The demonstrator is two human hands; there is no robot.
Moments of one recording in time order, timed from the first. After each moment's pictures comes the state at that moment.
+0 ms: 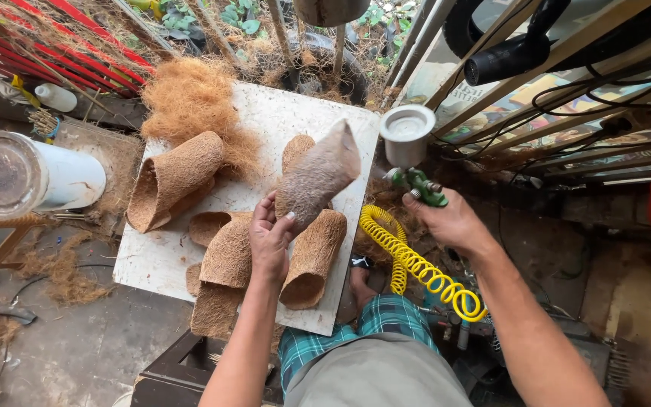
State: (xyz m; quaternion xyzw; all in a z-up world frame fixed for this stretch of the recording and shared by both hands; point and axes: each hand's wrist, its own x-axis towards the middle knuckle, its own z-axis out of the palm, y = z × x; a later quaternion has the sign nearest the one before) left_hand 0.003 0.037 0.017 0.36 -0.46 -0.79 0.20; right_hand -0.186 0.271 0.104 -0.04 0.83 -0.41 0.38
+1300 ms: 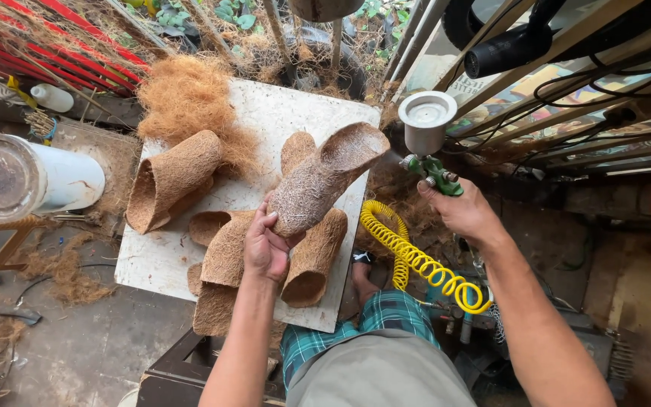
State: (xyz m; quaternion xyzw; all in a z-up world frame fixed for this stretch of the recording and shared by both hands) left_hand 0.010 0.019 -0.004 0.41 -0.23 -0.87 0.14; right_hand -0.194 0.283 0.083 -0.03 0.84 -0.45 0.30
